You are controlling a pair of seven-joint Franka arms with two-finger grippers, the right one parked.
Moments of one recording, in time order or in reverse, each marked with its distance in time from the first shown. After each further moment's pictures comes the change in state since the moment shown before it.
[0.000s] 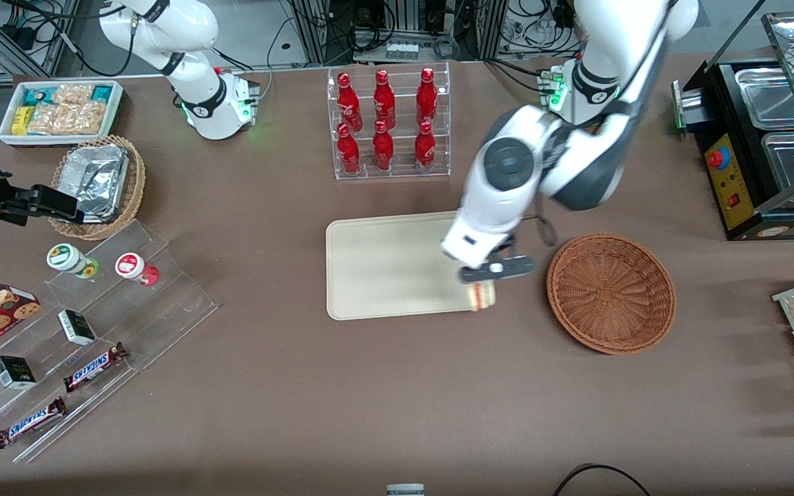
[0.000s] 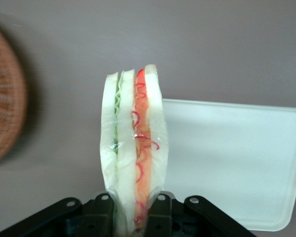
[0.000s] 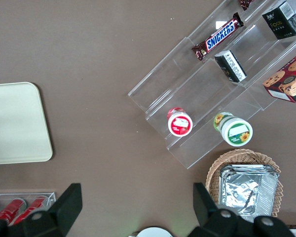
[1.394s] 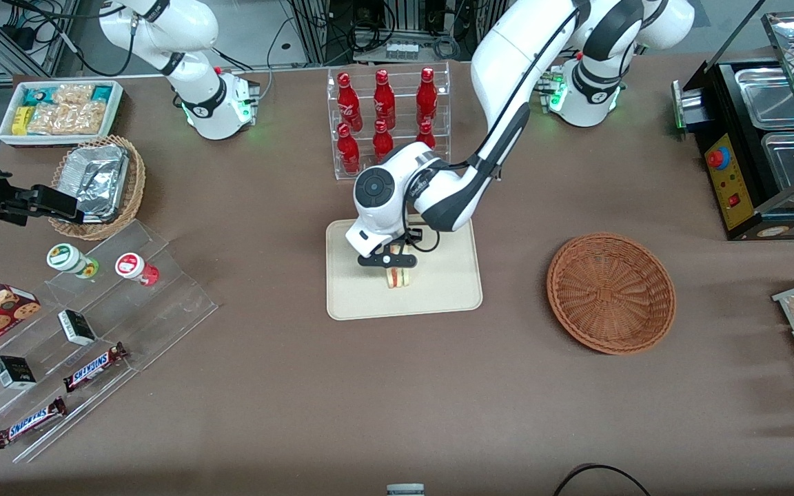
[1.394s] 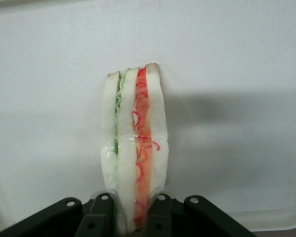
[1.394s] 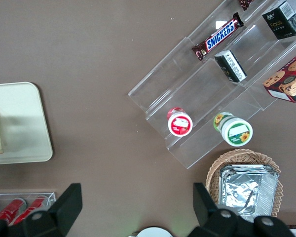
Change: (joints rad) arm -0.240 0.328 0.014 0.150 0.002 0.087 -0.052
